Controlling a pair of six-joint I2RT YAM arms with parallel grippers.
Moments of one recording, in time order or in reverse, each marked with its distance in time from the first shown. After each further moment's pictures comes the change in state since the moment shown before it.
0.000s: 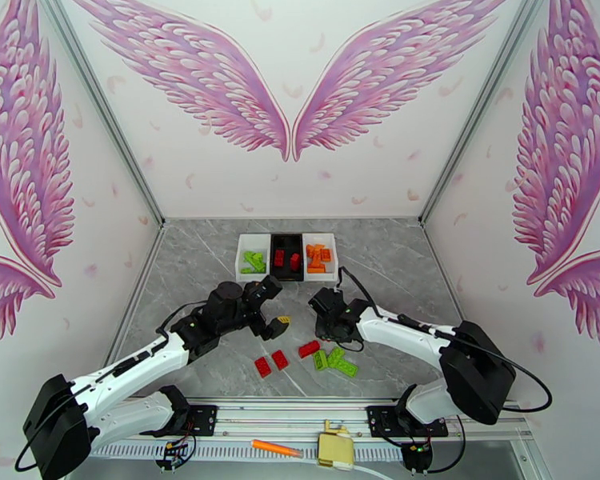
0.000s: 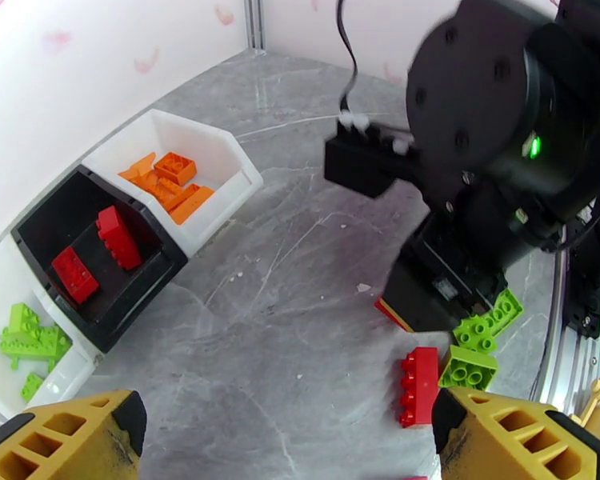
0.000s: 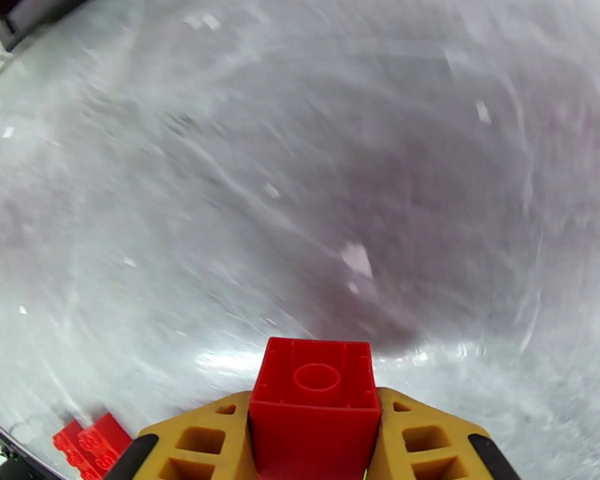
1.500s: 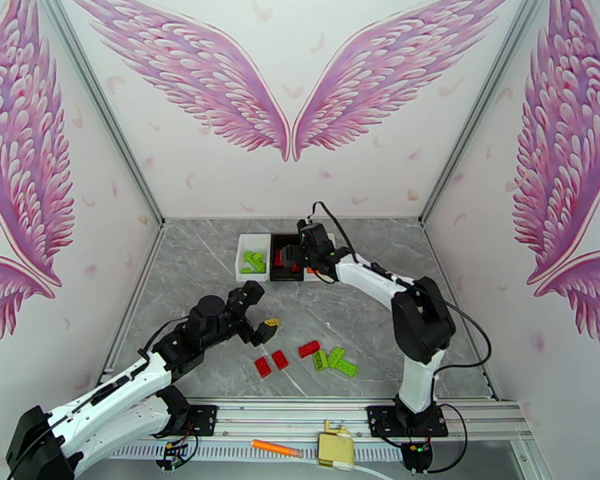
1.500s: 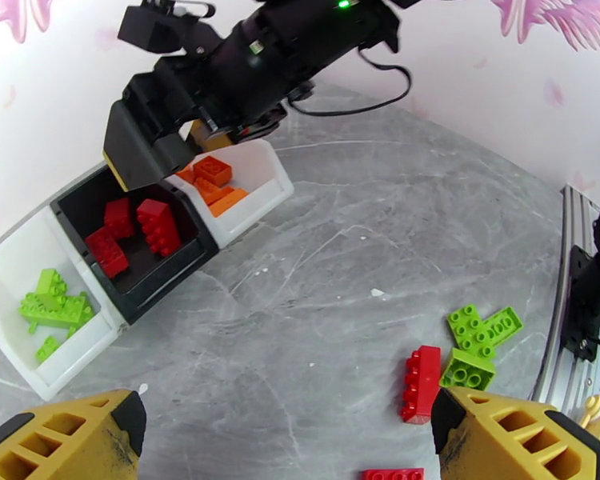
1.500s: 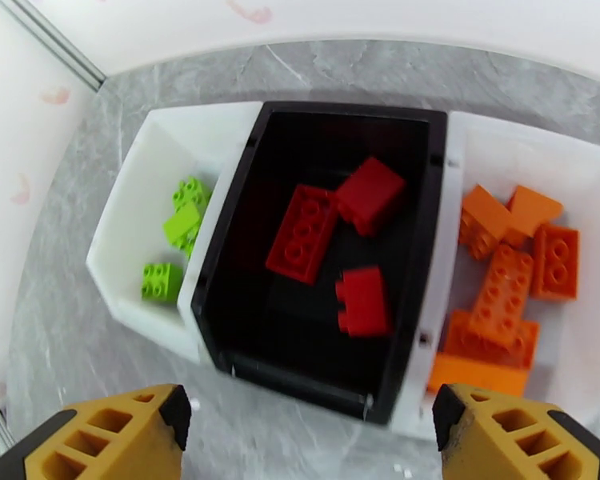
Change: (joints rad) left arm 0.018 -0.188 -0.113 0.019 -0.030 -0.052; right arm -0.206 0.282 0.400 0.366 -0.179 -0.439
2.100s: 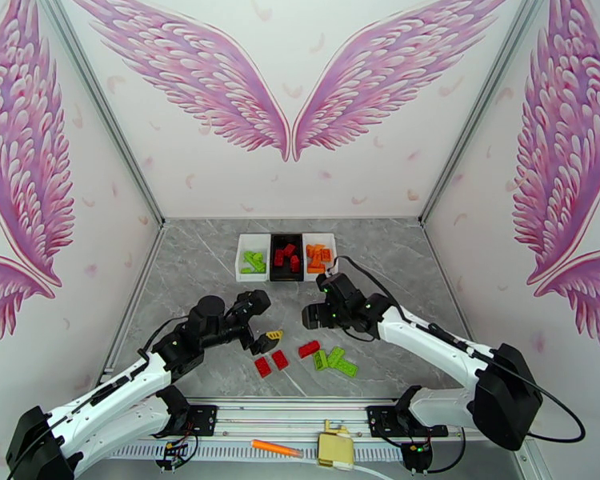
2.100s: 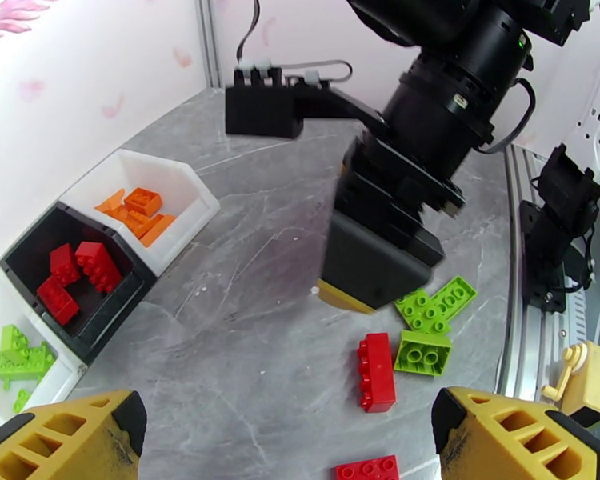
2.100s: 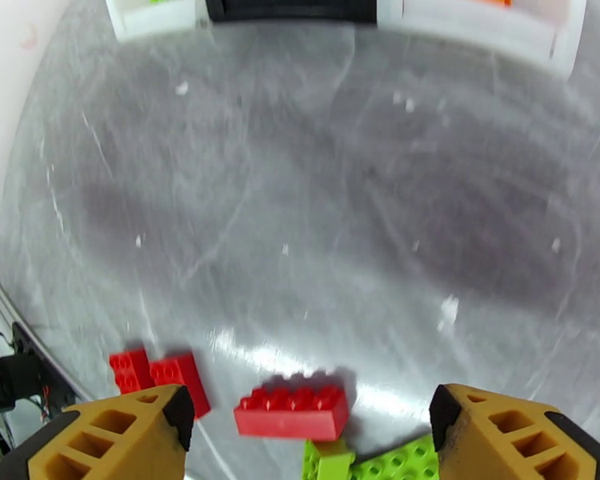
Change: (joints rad) left arm 0.000 -0.001 -0.002 -0.001 0.173 0.121; right arm 0.187 -0.455 -0.451 -0.349 -0.083 0.151
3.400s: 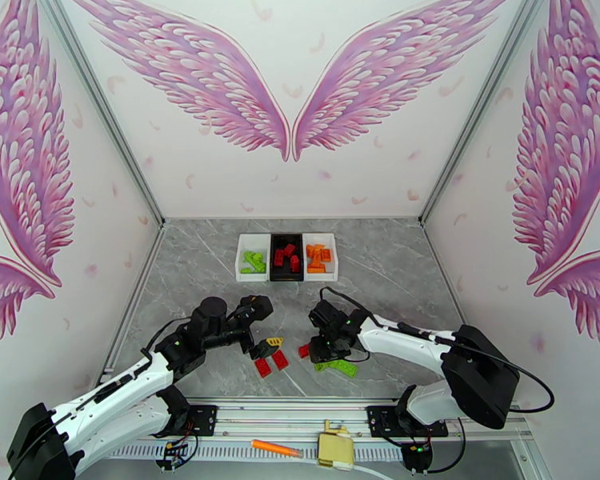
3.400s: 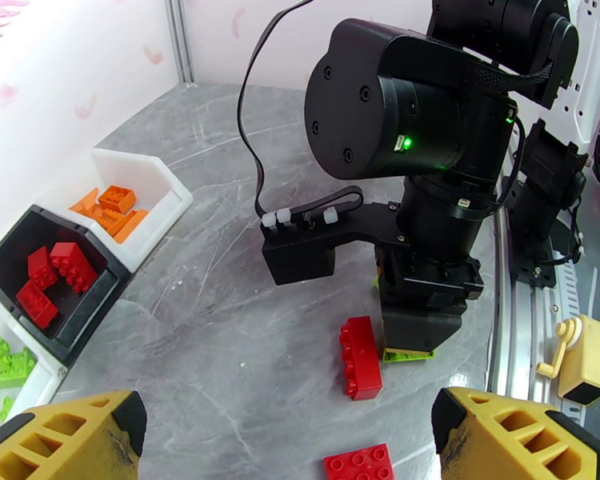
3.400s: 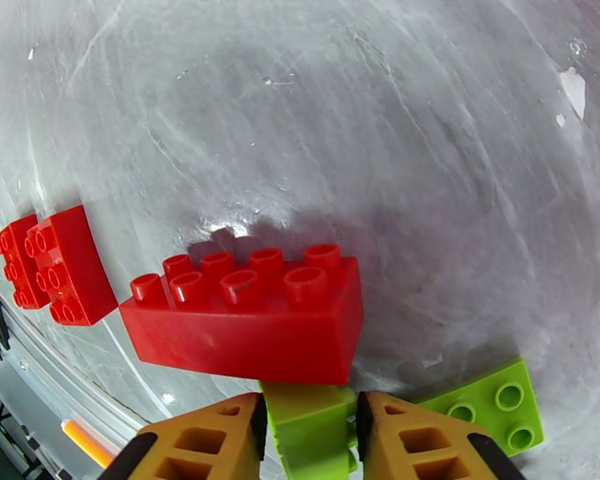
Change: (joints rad) left arm 0.002 0.017 -0.021 0.005 0.046 0.033; right arm 0.088 0.145 -0.098 -0.009 -0.069 0.040
